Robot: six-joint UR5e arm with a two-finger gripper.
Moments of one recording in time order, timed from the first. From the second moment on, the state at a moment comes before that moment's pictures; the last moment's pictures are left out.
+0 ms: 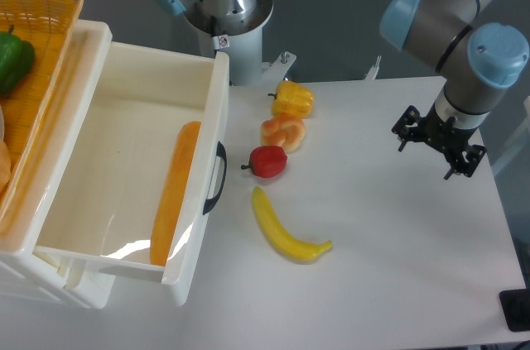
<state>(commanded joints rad) 2.83 -2.02 -1.43 -1.27 1.52 1.46</state>
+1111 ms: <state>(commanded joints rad) 2.76 -1.86 -1.69 -1.25 1.57 1.22</state>
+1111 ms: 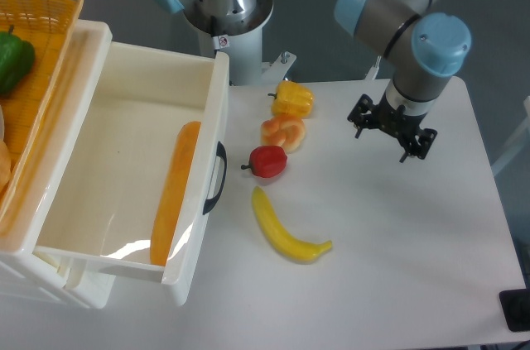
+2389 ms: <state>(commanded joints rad) 2.62 -1.86 -1.59 -1.48 1.13 0.82</state>
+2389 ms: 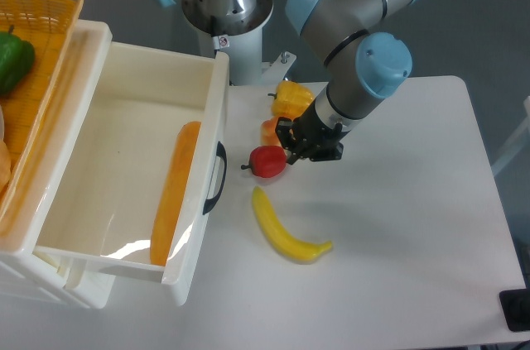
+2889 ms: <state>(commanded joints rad) 2.56 -1.86 -1.57 -1.47 1.05 0.73</state>
